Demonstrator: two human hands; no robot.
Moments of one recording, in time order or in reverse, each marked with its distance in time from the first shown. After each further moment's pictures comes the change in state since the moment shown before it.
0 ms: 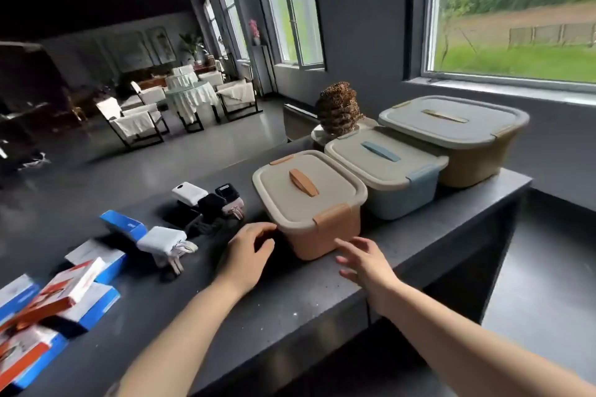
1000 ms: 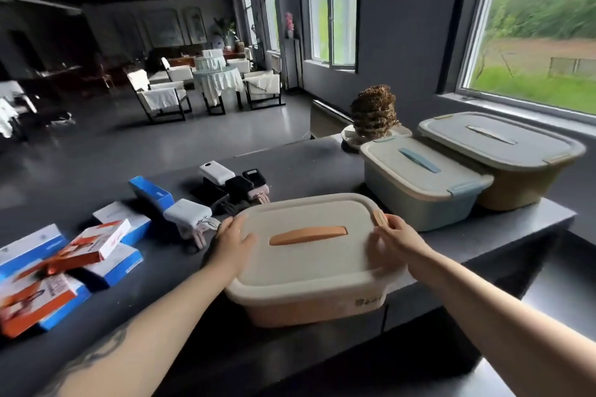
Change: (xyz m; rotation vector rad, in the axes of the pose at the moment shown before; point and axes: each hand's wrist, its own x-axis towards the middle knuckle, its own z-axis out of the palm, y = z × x) left_hand 0.003 -0.085 -0.035 0.145 0.034 -0.405; right_hand 0.065 -0.022 -0.007 -0.656 0.003 -0.157
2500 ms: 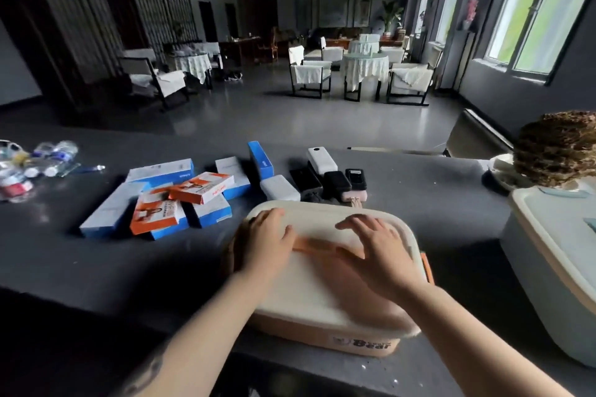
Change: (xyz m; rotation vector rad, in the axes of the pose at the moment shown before) left_hand -0.028 0.010 -0.027 0.305 0.446 -0.252; right_hand 0.038 -0.074 0.130 -0.684 -0.360 -1.027
